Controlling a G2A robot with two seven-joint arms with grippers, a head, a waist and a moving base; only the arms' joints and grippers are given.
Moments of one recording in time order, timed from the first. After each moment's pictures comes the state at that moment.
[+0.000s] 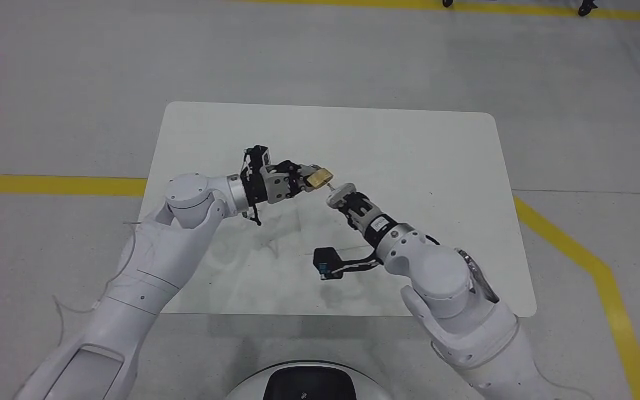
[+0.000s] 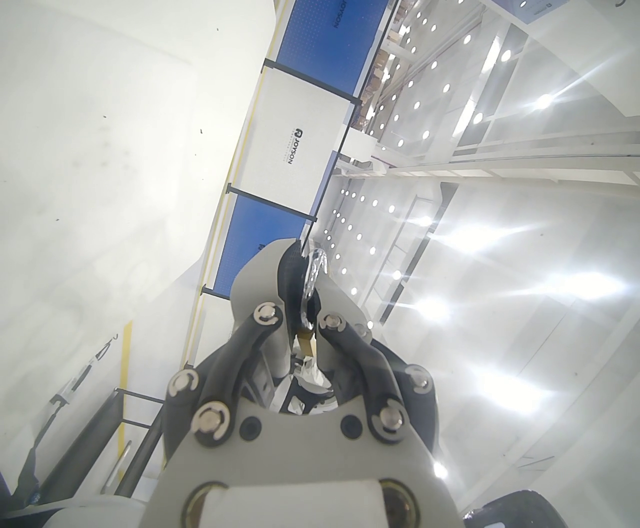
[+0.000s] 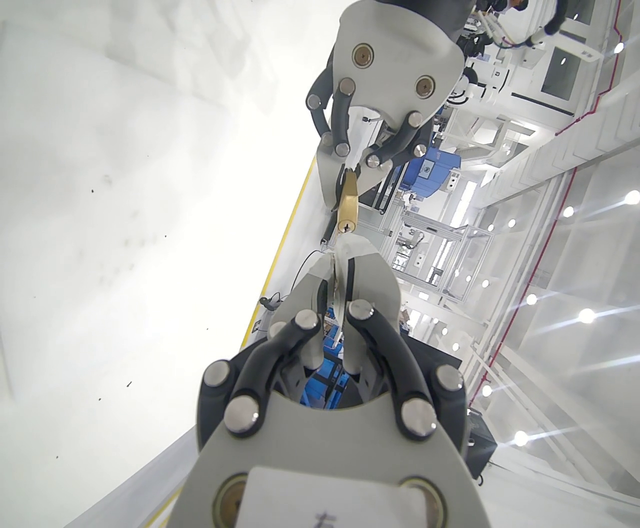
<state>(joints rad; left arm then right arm) 0.85 -1.29 -1.06 -1.20 -0.64 0.24 -0.85 -1.25 -1.12 1.07 -2.13 -2.93 -0.78 -0.09</state>
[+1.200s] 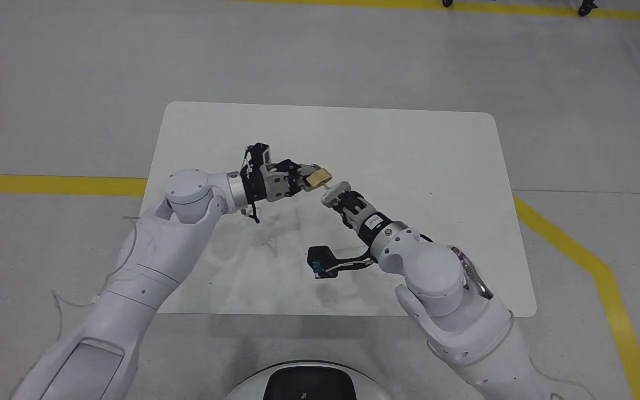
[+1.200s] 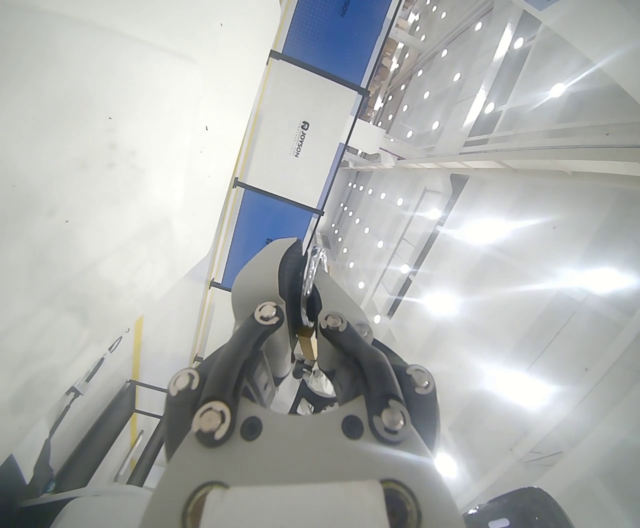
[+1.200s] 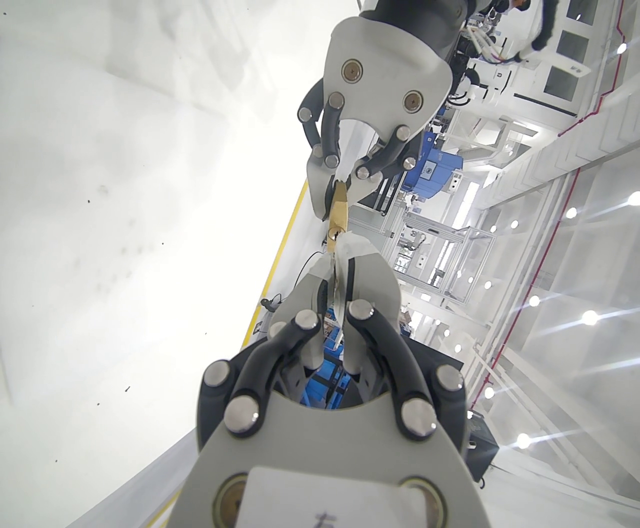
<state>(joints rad) 0.81 -1.30 -1.05 -1.16 -0.62 0.23 -0.89 -1.21 -1.13 1.04 -2.12 -2.90 -0.81 -0.06</state>
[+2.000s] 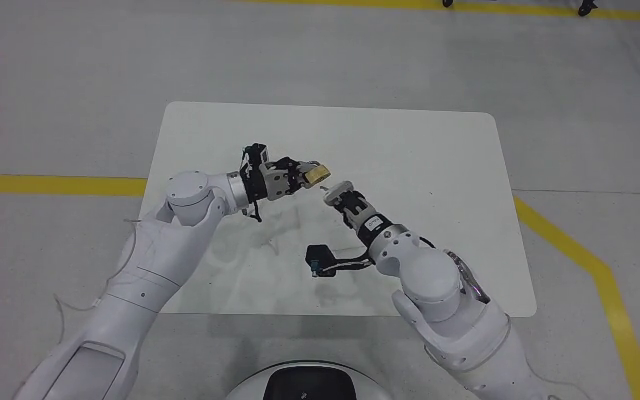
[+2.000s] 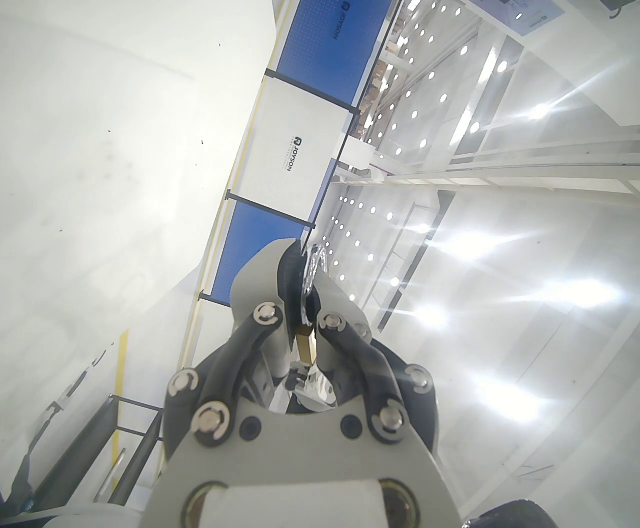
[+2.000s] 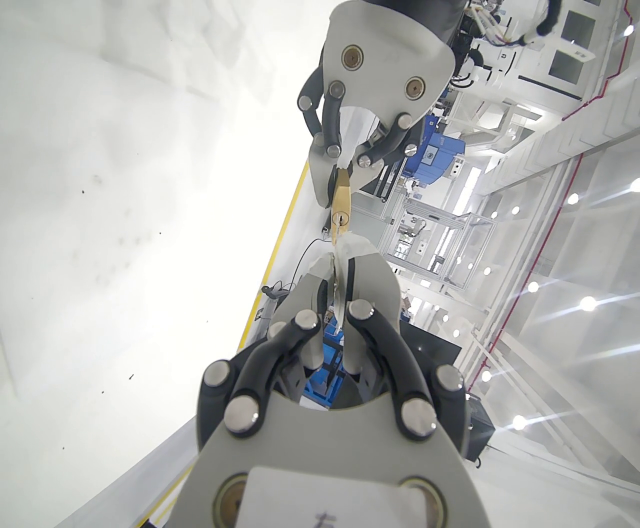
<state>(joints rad) 0.83 -1.30 -1.06 -1.18 -0.65 0.25 -0.82 -1.23 -1.13 1.03 -2.14 -2.90 -0.81 0.02</state>
